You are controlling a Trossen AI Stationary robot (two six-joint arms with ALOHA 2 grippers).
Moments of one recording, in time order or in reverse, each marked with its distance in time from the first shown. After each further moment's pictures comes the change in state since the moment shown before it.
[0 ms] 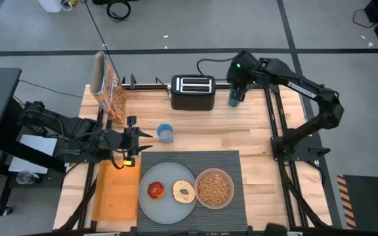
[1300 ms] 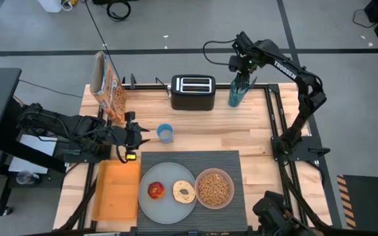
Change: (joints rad) left arm 0.090 0.000 -0.002 -0.136 0.002 -0.018; right arm -0.327 0.291 0.193 -0.142 -0.172 -0.269
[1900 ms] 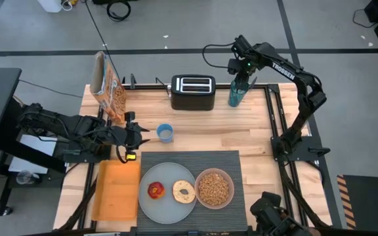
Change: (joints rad) left arm 0.000 0.000 0.000 0.000 0.000 0.000; right arm -0.002 0.000 -0.074 0.061 -0.014 -0.026
